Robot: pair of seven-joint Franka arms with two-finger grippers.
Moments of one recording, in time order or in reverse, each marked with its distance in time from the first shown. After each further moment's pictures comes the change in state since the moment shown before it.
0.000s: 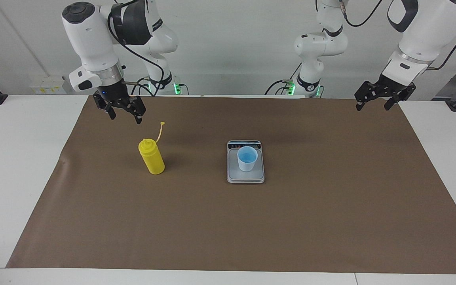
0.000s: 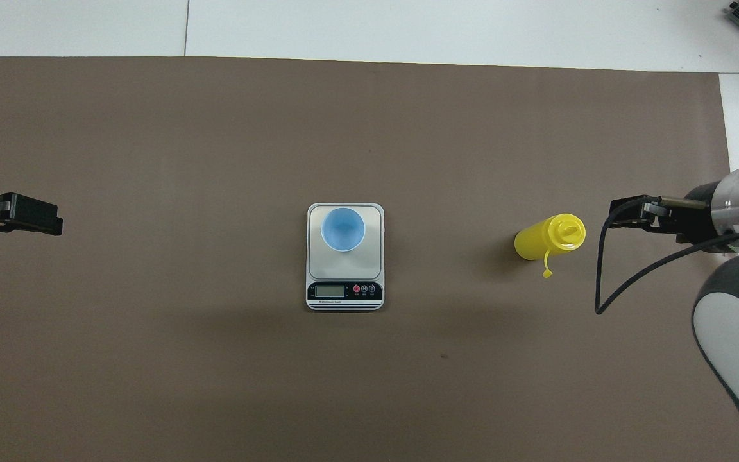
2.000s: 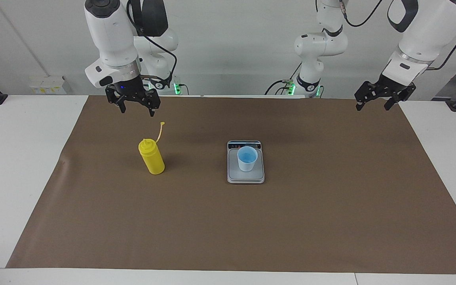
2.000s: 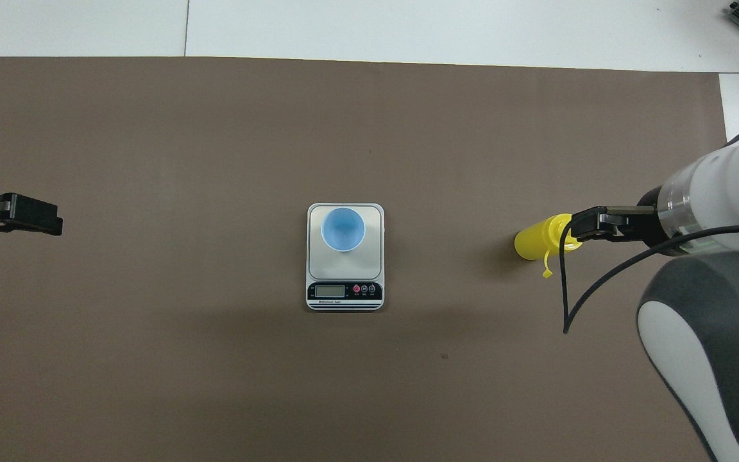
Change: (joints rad) left arm 0.000 0.000 0.000 0.000 0.000 0.000 0.000; right arm 0.102 0.043 0.006 0.067 -0.051 -0.125 -0.003
